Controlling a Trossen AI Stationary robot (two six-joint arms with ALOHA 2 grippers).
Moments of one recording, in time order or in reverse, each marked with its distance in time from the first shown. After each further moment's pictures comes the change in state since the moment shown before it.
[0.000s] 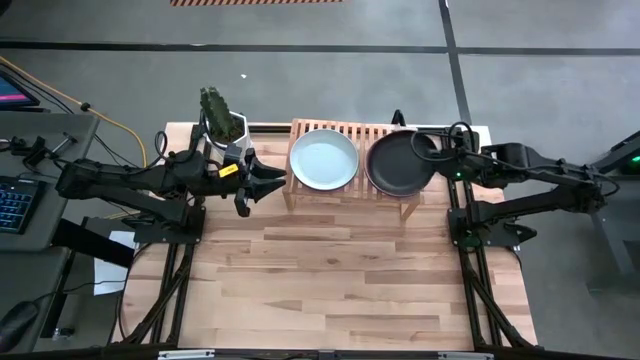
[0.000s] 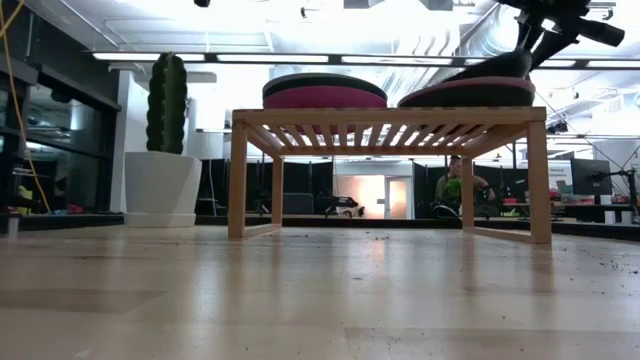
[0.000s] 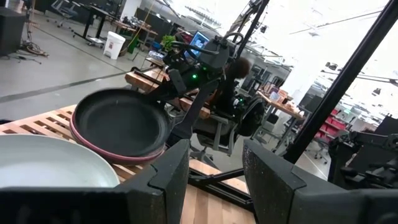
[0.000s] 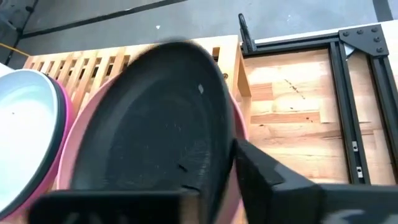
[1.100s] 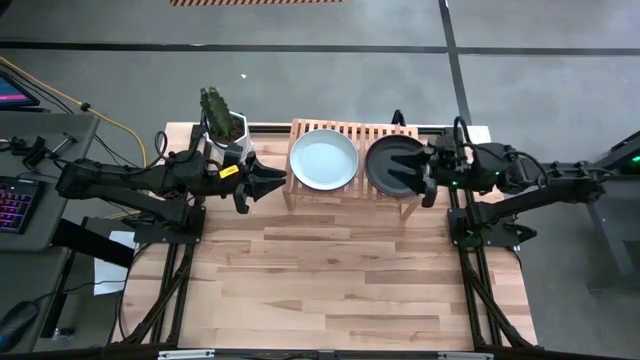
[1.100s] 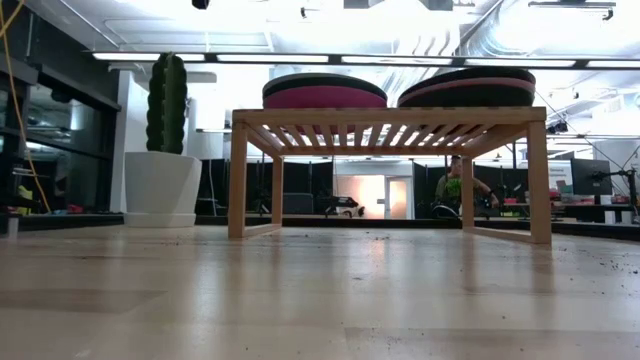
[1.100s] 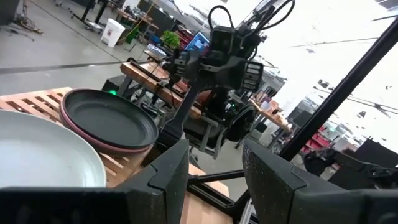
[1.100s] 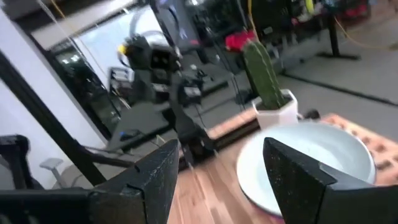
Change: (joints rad) left arm 0.000 0.000 0.000 0.001 0.000 -0.138; right arm 0.191 -0.056 -0.124 1.076 -0.332 -0.915
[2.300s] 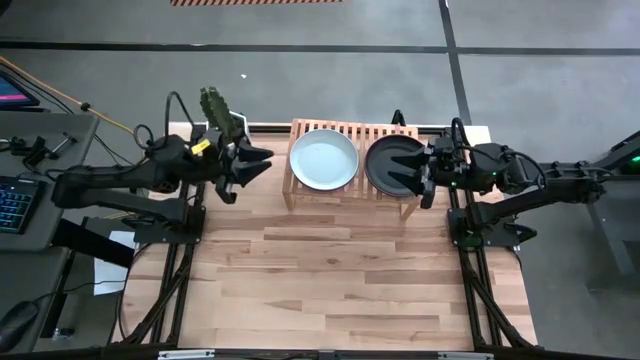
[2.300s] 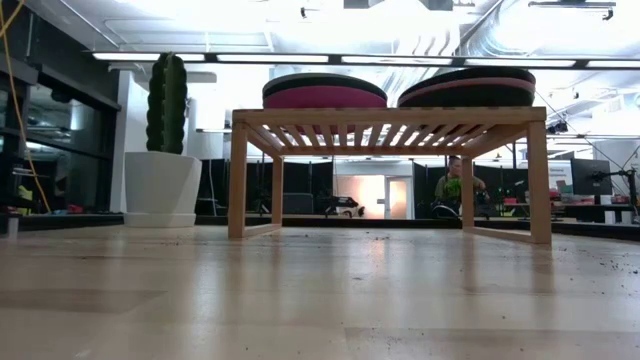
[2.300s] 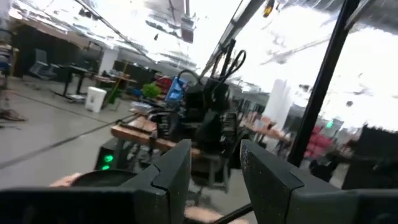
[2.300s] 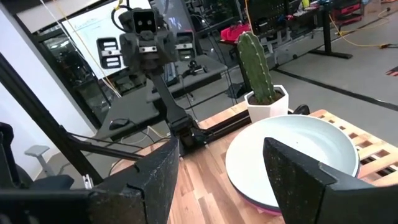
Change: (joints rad) left arm 0.138 -0.059 0.002 0.146 0.179 0.258; right arm 0.001 0.000 0.000 -0.037 0.002 -0.041
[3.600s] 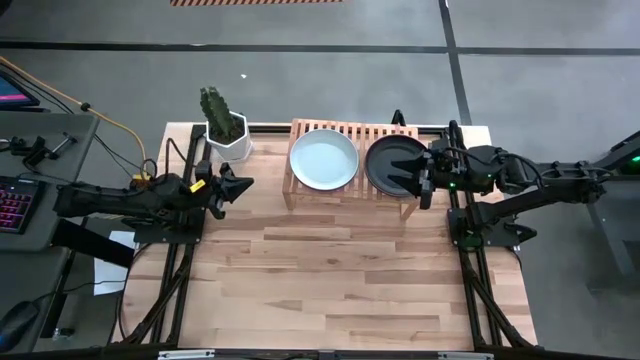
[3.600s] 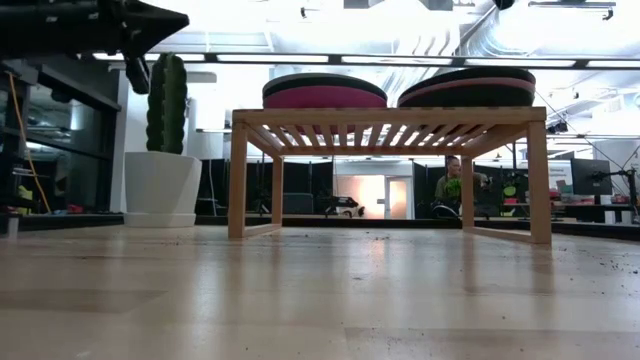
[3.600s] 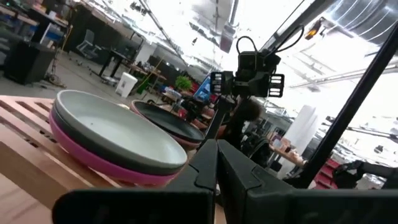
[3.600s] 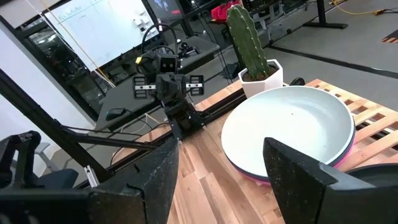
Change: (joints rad) left arm -0.069 -0.468 -0.678 0.184 -0.236 -0.171; right arm 0.000 0.000 0.000 -0.092 0.000 0.108
